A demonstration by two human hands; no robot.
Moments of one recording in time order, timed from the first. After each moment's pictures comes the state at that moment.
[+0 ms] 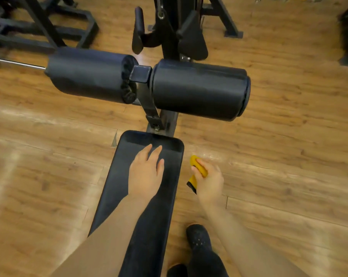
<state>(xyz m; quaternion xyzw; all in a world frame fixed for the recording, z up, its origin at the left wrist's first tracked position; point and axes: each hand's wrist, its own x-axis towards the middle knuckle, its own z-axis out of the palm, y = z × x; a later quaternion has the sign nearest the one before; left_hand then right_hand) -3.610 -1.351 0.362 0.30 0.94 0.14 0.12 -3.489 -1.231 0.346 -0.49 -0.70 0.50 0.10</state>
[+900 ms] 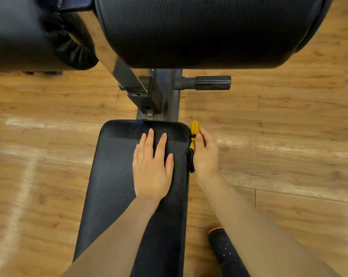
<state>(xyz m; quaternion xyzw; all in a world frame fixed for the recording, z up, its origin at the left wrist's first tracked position) -3.635 -1.338 0.199 0.36 0.93 0.08 0.02 -3.579 -1.220 0.183 -0.52 -0.51 0.66 0.20</state>
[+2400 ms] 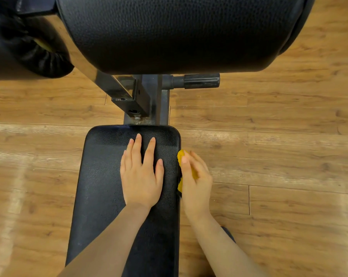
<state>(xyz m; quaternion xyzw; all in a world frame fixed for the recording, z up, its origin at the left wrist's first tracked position) -3.634 -1.338 0.198 0.36 0.93 0.07 0.02 -3.534 -1.266 0.197 -0.49 -0.53 0.65 0.26</state>
